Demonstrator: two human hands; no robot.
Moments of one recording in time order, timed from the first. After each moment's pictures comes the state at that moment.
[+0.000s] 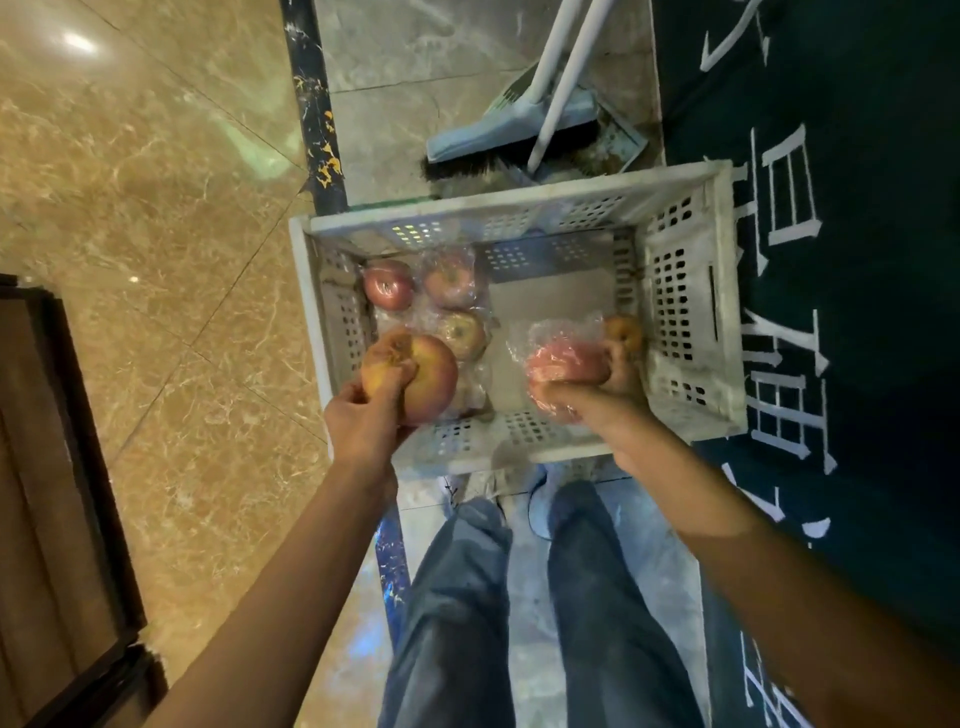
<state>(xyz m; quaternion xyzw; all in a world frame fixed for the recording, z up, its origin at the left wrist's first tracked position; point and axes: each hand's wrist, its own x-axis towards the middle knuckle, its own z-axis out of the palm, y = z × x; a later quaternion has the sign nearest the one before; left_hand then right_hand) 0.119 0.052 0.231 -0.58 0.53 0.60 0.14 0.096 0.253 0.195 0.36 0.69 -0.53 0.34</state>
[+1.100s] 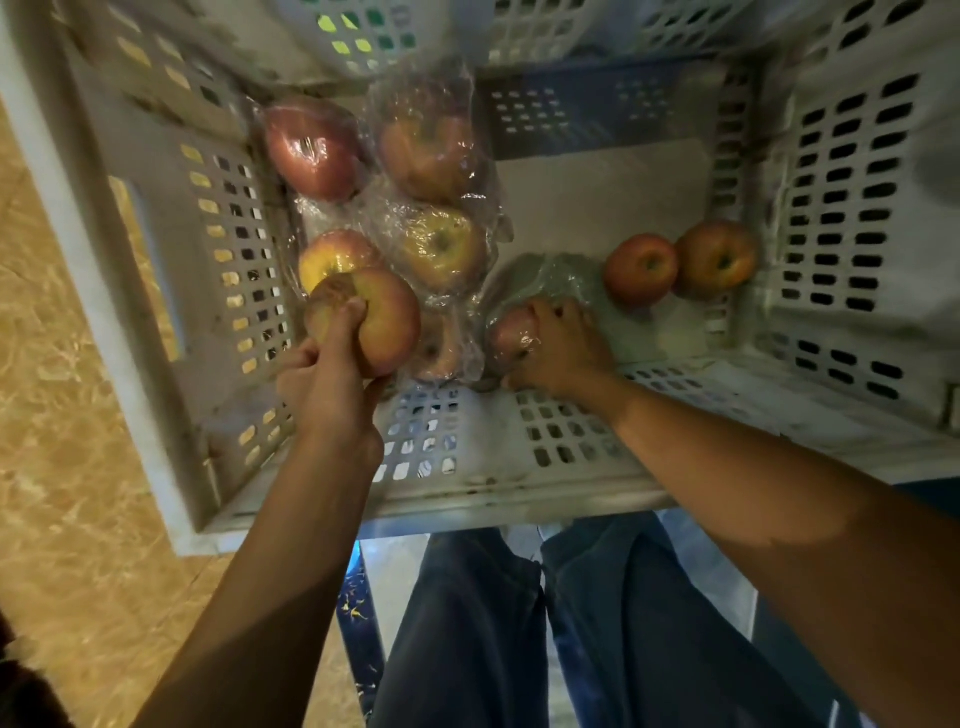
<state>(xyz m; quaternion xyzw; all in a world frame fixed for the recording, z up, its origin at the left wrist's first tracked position) 0.148 0.055 -0.006 -0.65 0.45 0.61 0.06 0.127 0.239 -0.097 0.01 0.86 -0.15 0.49</state>
